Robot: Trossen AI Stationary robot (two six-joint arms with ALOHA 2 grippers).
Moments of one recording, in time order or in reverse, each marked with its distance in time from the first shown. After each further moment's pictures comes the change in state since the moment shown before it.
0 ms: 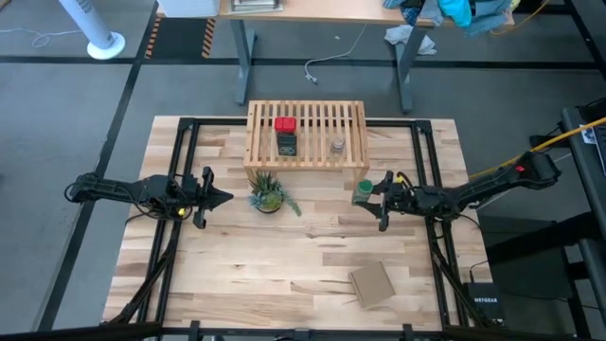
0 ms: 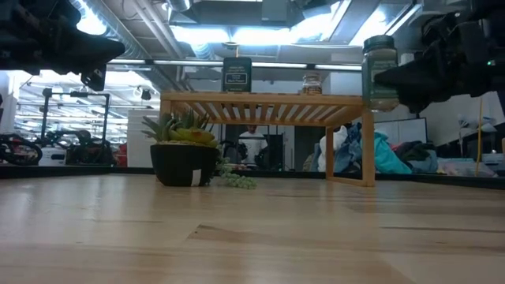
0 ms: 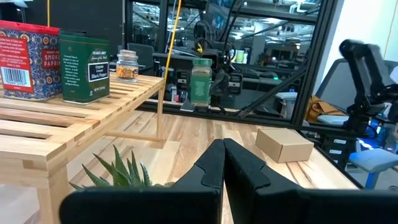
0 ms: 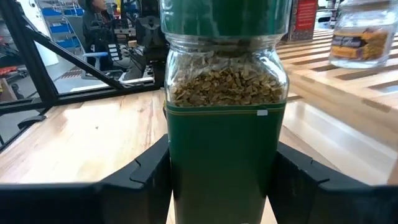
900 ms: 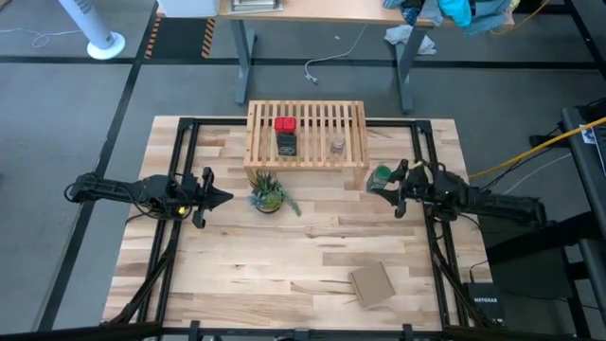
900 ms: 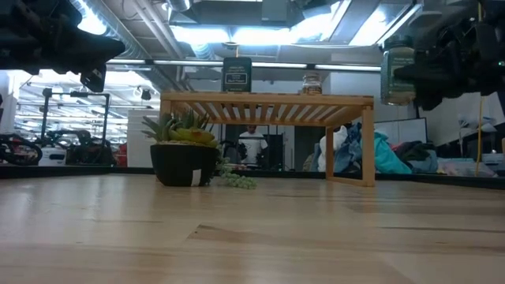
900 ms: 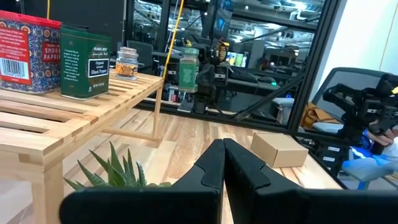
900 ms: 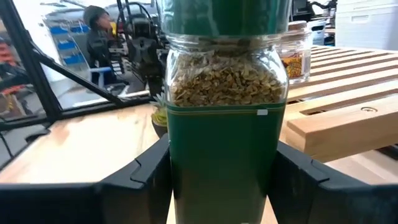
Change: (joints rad) left arm 0.000 0.000 0.000 0.007 0.000 -0.046; right arm -0.314 -0.827 -0.006 -0.767 -0.310 -0.005
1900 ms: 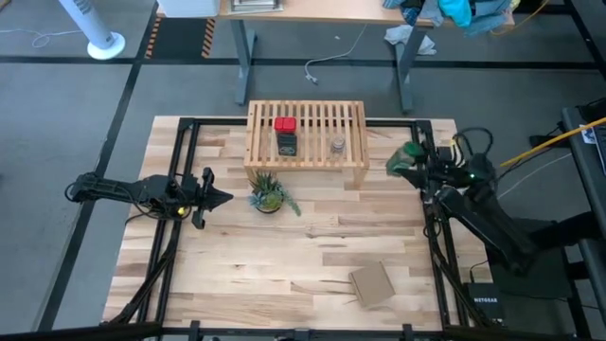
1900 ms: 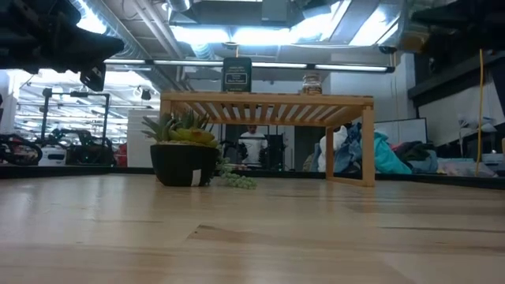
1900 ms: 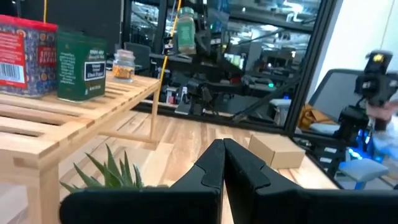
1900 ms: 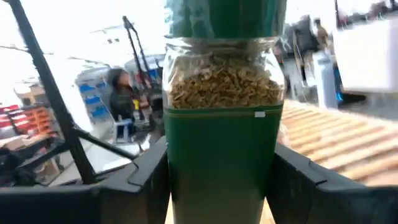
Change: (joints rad) left arm -0.004 -0.002 0.000 0.004 0.000 -0.005; right arm -0.699 -0.072 0.203 -0.036 -0.759 0.265
